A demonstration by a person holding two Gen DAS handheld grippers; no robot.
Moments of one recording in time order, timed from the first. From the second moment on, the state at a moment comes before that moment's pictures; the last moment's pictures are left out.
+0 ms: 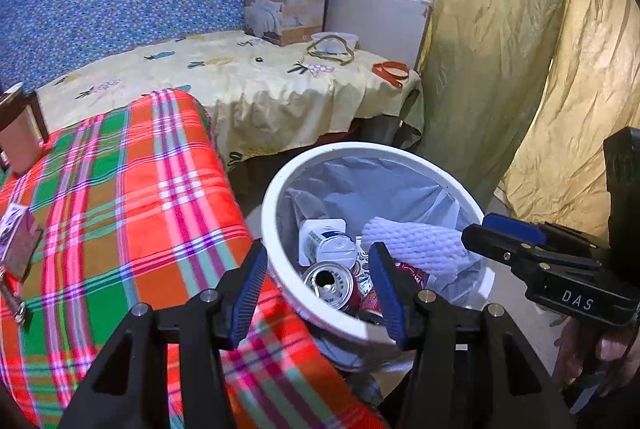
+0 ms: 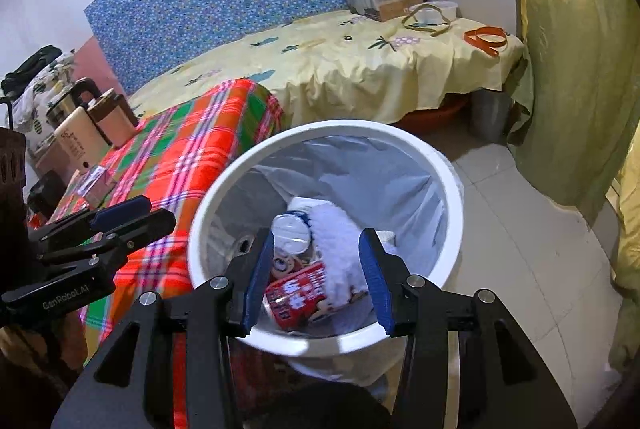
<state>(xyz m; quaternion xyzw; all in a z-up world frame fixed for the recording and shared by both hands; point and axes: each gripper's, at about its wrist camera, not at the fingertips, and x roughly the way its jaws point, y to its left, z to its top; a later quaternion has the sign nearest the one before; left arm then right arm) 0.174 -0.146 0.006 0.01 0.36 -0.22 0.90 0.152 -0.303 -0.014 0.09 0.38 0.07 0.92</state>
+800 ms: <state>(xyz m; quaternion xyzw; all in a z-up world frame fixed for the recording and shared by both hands) 0.121 -0.070 0.026 -0.03 0.32 -0.14 0.94 0.129 -0.246 0.006 0.06 0.35 0.15 0.92</state>
